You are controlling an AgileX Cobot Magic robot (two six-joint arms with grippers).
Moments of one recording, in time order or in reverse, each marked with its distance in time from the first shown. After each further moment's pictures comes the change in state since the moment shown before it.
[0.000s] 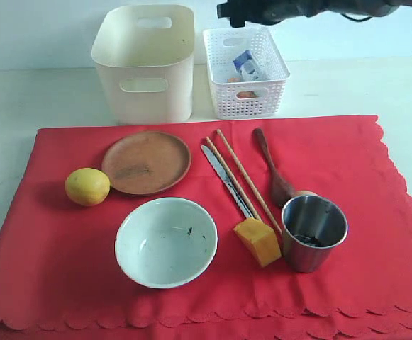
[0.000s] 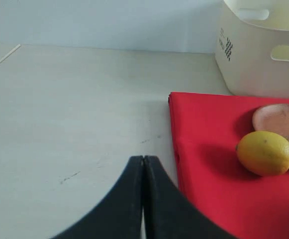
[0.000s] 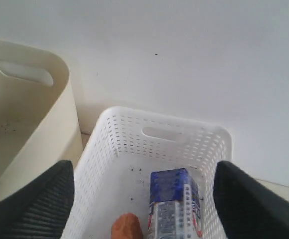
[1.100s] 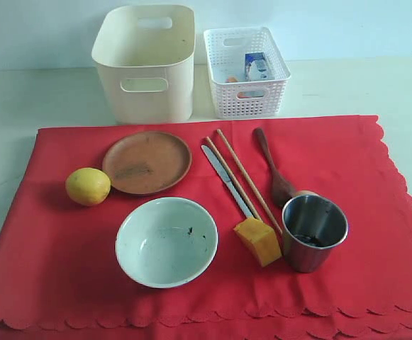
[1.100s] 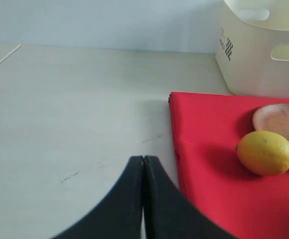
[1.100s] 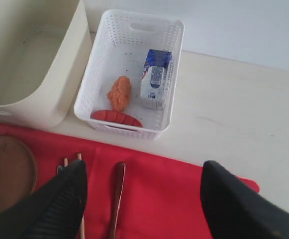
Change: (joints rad) left arm 0.000 0.000 0.000 0.000 0.000 0.000; right arm 0.000 -0.534 0.091 0.042 0.799 -0.004
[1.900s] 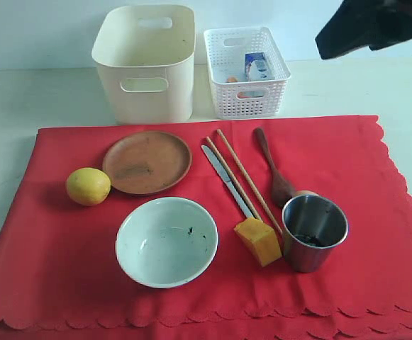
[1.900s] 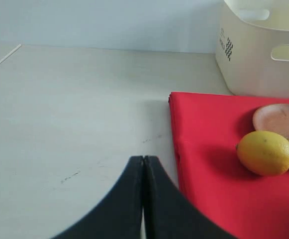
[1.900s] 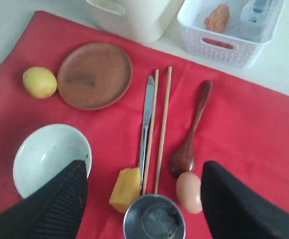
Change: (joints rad) left arm 0.000 0.000 0.000 0.000 0.000 0.000; right arm 0.000 -0.482 0.548 0.362 -0.007 -0.316
